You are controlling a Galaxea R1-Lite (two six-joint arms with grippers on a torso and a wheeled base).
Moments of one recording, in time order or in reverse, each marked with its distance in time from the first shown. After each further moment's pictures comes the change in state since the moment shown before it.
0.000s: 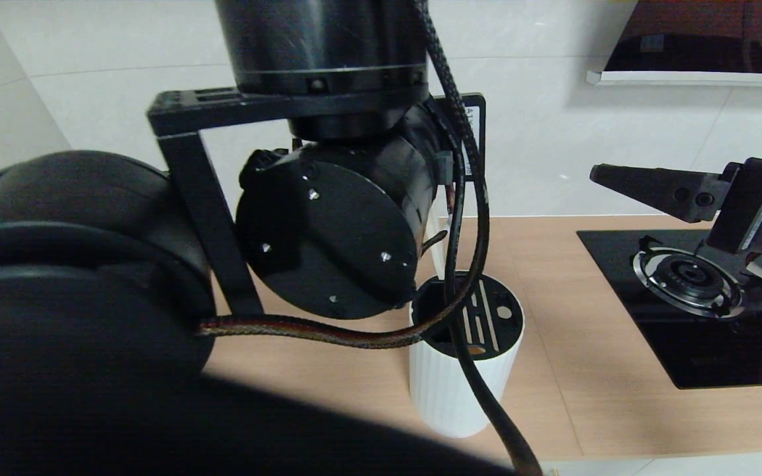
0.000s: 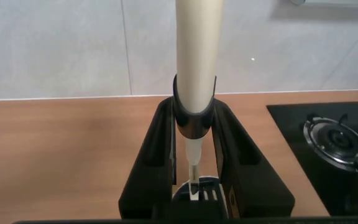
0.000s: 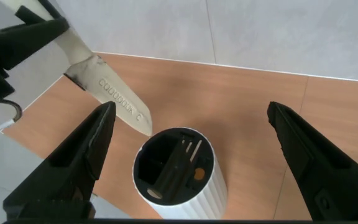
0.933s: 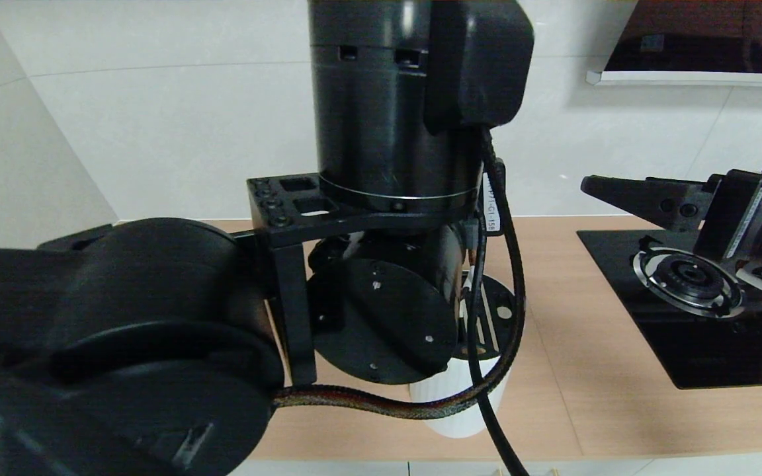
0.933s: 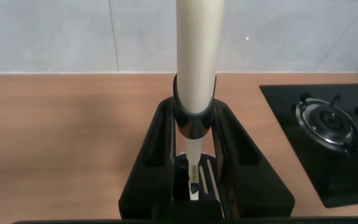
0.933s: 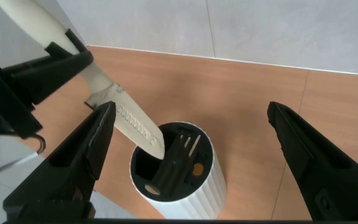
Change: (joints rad) left arm -0.026 0.030 0.081 0.000 -0.003 -0.124; right arm 0.000 0.014 0.009 0.002 0.000 0.000
